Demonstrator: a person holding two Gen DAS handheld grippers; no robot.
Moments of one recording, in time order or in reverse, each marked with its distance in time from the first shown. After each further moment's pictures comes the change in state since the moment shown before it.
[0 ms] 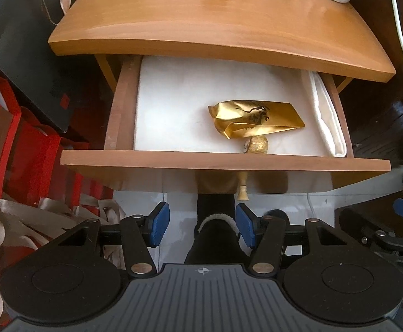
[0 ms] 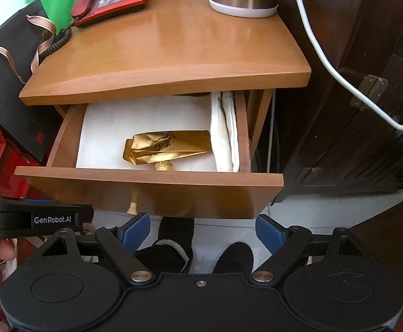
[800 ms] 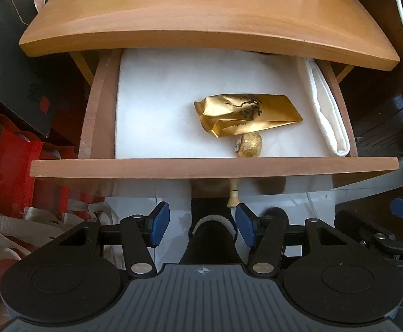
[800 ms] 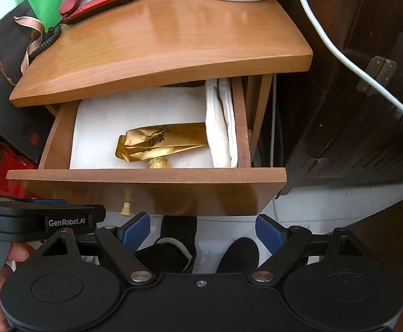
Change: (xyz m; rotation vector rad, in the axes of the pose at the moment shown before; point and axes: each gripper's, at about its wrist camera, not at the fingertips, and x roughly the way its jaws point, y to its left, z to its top) left arm 0.027 -0.012 0.008 0.035 0.027 -0.012; right arm 0.021 -0.011 0.001 0.037 0.035 0.024
